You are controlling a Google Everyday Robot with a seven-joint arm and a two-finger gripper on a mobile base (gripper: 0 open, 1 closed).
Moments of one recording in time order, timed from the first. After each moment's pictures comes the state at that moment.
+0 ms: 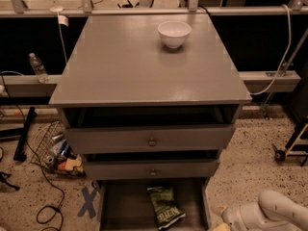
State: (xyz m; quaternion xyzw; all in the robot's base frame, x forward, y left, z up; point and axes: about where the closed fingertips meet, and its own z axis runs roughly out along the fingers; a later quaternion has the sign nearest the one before) arm 0.381 -0.214 0.339 -0.36 0.83 0.39 0.19
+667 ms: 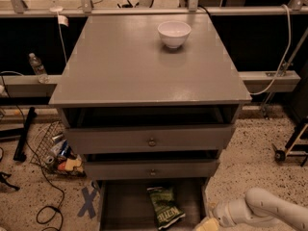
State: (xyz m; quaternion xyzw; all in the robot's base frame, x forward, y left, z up) arm 0.412 -0.190 0.304 -0.35 0.84 0.36 0.19
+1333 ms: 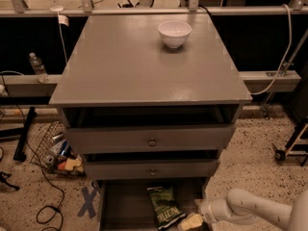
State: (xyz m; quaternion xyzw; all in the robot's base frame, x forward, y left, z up) arm 0.445 -0.155 0.246 -0.34 0.86 0.33 0.20
